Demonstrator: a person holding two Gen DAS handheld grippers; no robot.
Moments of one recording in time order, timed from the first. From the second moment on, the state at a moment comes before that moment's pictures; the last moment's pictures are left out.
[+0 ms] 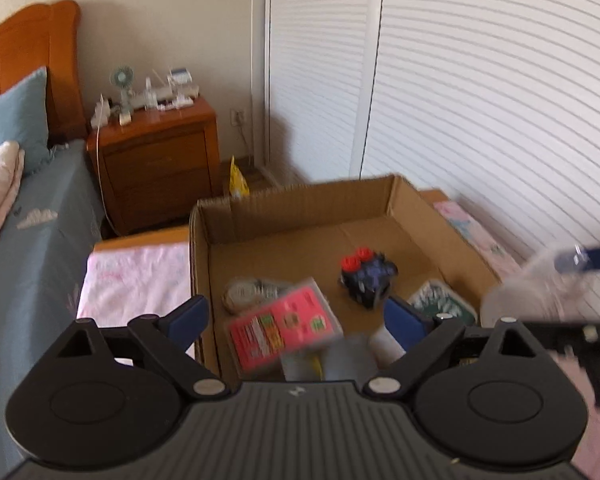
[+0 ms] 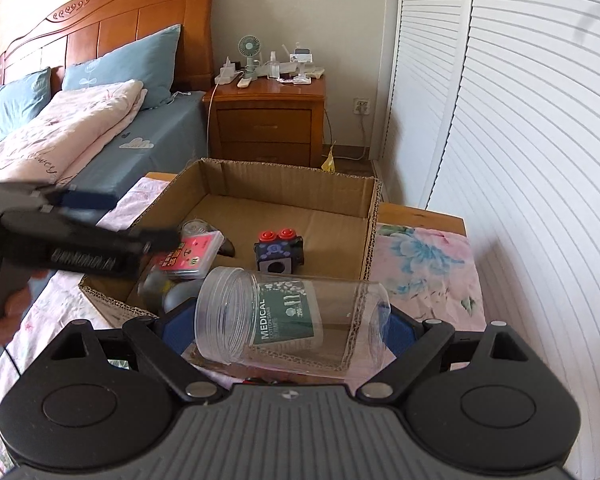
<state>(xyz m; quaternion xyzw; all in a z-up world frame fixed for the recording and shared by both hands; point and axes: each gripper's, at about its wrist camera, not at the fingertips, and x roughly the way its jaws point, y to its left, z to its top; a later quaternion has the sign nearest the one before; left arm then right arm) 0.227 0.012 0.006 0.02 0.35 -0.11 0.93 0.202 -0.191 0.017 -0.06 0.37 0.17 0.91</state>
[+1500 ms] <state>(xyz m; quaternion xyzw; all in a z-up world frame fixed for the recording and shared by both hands) 0.138 0.046 0.003 0.01 0.37 -0.08 0.92 0.324 -0.137 0.013 -0.06 0.40 0.13 0.91</state>
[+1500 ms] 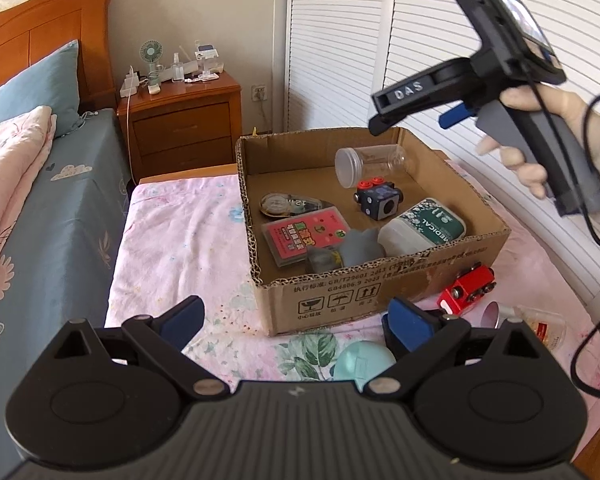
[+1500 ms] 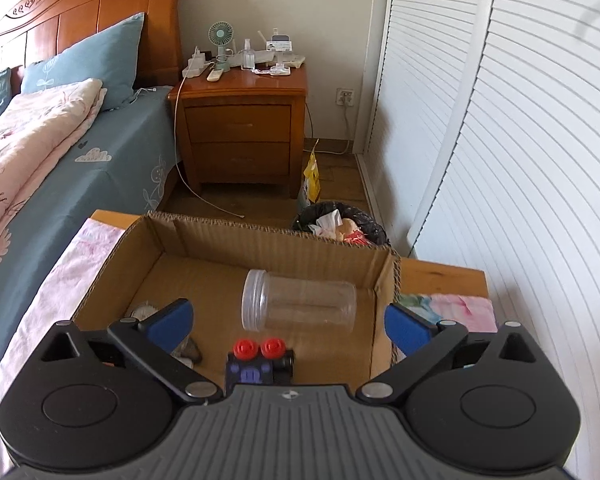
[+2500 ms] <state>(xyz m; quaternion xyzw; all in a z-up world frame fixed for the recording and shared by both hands) 0.128 0.041 -0.009 0.01 0.39 -0.08 0.92 0.171 -0.176 -0.073 -0.11 0.44 0.04 0.89</state>
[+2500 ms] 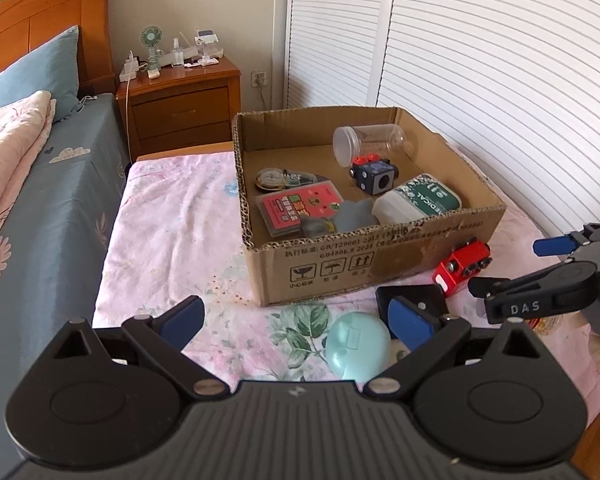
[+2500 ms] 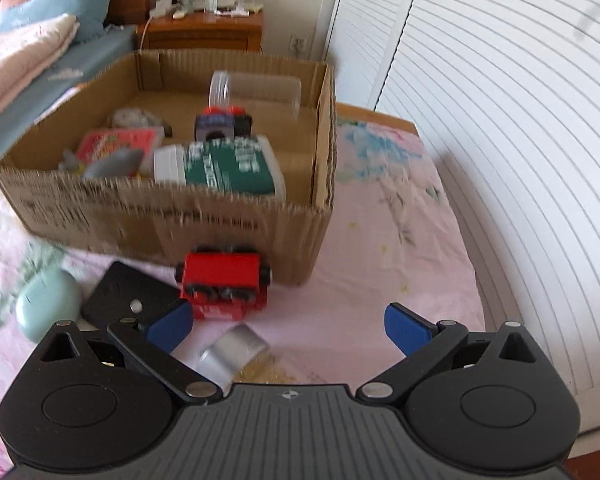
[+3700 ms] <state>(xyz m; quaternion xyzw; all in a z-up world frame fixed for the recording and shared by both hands) 0.148 0.000 -0.084 0.08 0.44 -0.17 0.88 0.110 -0.227 -0.107 -0.06 0.44 0.09 0.89</state>
